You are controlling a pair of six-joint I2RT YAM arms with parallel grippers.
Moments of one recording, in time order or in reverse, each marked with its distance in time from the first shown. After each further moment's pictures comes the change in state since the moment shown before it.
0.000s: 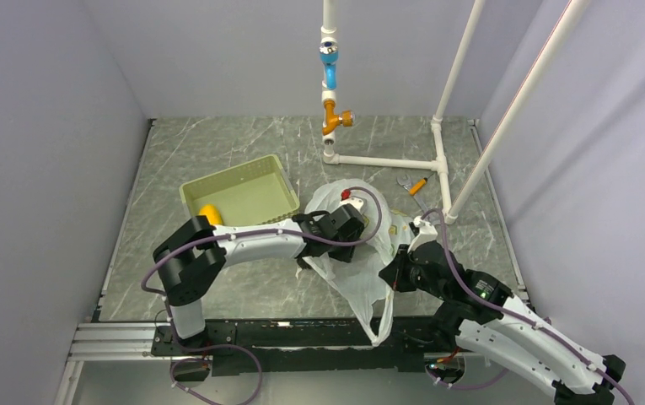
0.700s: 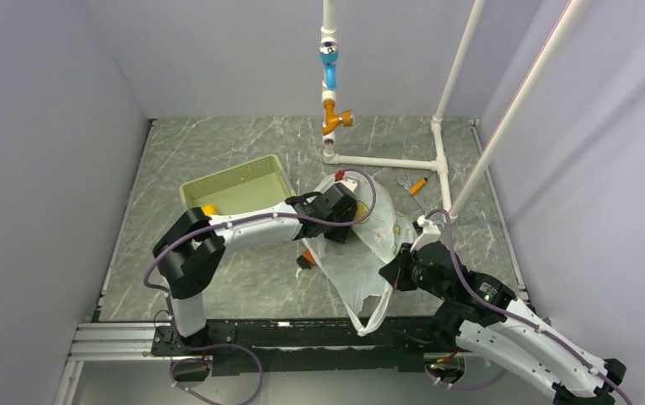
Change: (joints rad) left arm 0.117 0.035 0.083 -0.049 -0.023 0.131; right arm 0.000 -0.032 0.000 0.014 0.008 0.003
